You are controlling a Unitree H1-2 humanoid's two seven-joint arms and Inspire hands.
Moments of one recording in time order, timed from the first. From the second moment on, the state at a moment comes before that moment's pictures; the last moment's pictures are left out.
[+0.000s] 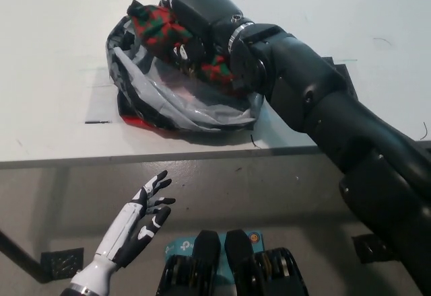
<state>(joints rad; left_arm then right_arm) -0.06 0.22 -0.13 0.00 0.14 -0.19 -0.15 -1.35 -0.01 0.68 1.19 -0.62 -0.21 -0.08</state>
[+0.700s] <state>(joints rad) -0.07 0.22 -0.15 0.00 0.14 -0.19 -0.17 -1.38 0.01 0.57 1.23 -0.61 -0.20 -0.08</state>
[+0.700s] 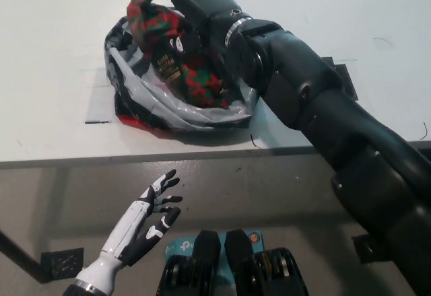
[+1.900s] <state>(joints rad) -0.09 0.22 -0.15 0.00 0.15 -0.18 -0.18 -1.38 -0.16 0.55 0.96 -0.62 0.11 0.31</state>
